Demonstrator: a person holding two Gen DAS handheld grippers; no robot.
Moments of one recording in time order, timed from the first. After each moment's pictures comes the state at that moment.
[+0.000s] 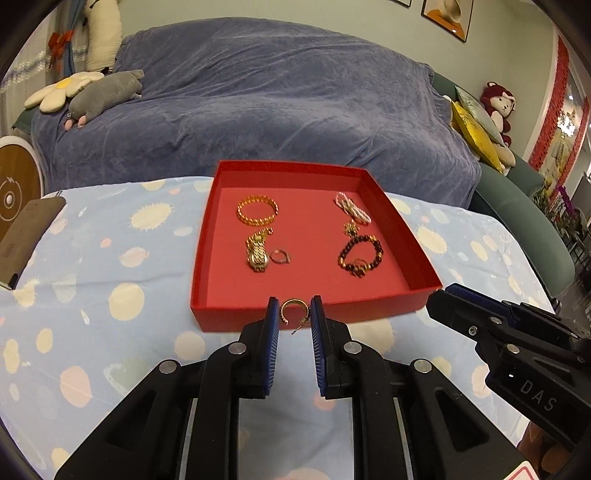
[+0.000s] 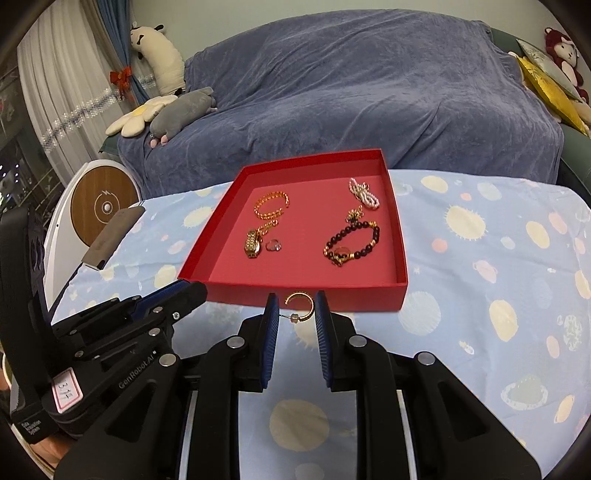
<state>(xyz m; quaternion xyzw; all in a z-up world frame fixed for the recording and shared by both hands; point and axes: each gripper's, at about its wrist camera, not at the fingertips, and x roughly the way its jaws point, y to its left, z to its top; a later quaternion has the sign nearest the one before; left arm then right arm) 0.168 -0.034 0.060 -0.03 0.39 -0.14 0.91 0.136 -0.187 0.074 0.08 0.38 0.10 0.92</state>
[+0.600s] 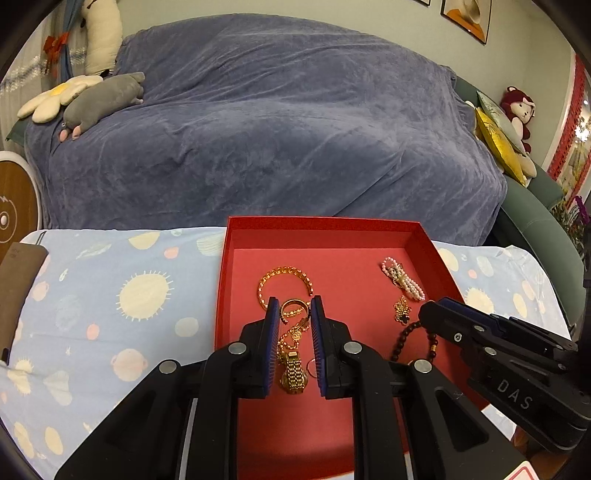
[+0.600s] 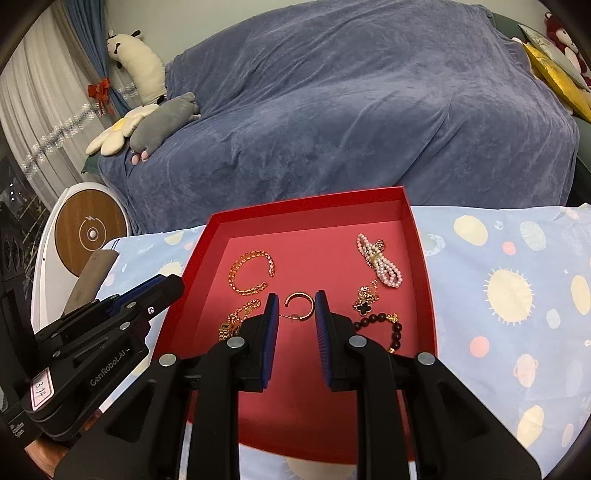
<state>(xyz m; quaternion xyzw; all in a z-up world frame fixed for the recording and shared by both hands) 0.293 -0.031 0.057 -0.02 0.40 -0.11 0.91 0.275 -0.187 0.051 0.12 0.41 0.10 0.90</state>
